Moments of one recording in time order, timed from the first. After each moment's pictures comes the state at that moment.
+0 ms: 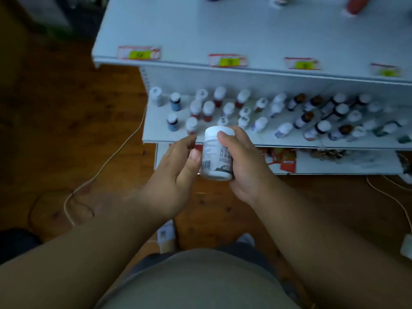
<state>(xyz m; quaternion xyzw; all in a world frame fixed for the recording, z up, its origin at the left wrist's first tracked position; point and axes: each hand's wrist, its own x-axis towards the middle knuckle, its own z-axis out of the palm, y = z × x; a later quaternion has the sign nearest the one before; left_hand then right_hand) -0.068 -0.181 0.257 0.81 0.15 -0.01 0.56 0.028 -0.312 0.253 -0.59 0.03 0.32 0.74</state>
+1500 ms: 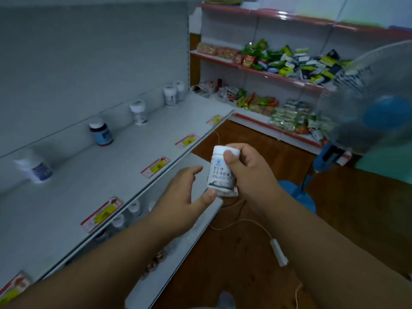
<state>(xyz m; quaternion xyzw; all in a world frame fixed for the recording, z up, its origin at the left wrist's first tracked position) 0.484 -1.045 0.358 0.83 -0.31 -0.15 0.43 0.427 -1.215 0.391 -0.74 0.18 -0.17 0.63</state>
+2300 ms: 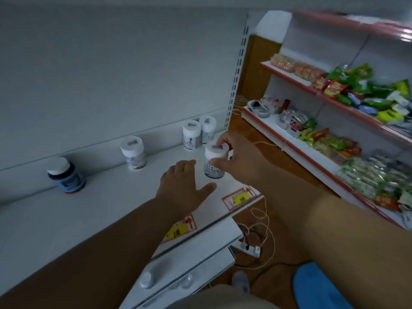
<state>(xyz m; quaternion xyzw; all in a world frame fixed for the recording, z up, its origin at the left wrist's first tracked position) 0.800 -1.231 0.309 0.98 -0.10 -0.04 0.17 0.816 -1.408 0.380 -0.93 -0.08 0.00 0.35</state>
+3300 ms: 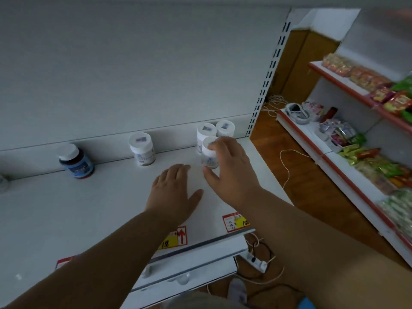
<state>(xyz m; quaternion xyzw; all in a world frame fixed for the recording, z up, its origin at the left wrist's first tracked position) 0.800 -1.230 0.295 0.98 0.01 0.02 0.18 0.850 -1.391 0.337 -0.93 -0.25 -0.14 0.25</state>
